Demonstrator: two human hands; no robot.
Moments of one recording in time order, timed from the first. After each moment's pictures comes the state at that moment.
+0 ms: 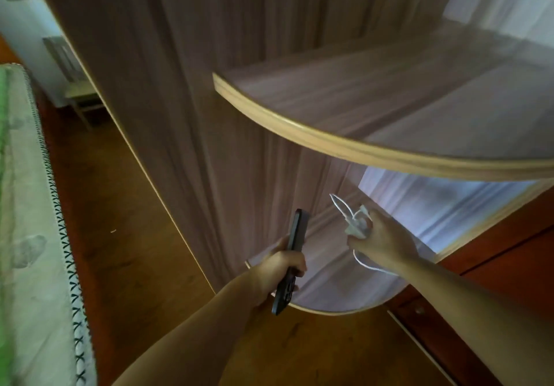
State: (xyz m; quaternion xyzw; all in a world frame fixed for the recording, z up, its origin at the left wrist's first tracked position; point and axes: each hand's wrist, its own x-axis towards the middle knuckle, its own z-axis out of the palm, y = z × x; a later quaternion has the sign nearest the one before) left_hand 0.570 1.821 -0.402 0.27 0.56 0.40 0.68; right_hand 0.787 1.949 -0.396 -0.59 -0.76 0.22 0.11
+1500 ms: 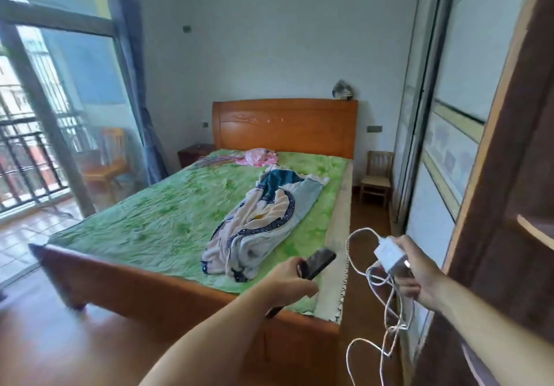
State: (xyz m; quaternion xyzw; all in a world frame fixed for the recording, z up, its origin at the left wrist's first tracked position) left_hand 0.571 1.278 -0.130 0.19 0.90 0.34 0.18; right_hand 0.636 1.541 -0.123 -0.24 -0.61 0.76 0.02
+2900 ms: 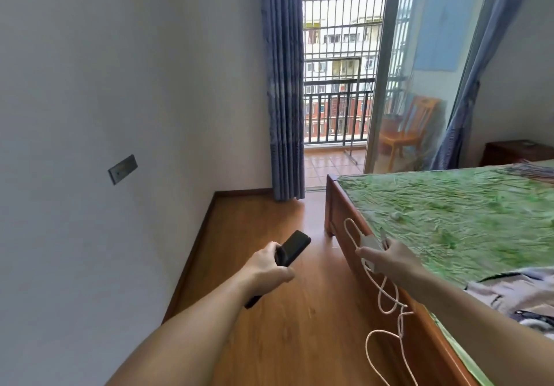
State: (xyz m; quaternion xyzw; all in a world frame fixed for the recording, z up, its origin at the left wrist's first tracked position) left_hand 0.634 0.881 -0.144 -0.37 0.83 0.41 -0.06; right_hand 0.427 1.054 -0.118 0.29 -0.82 0.43 -0.23
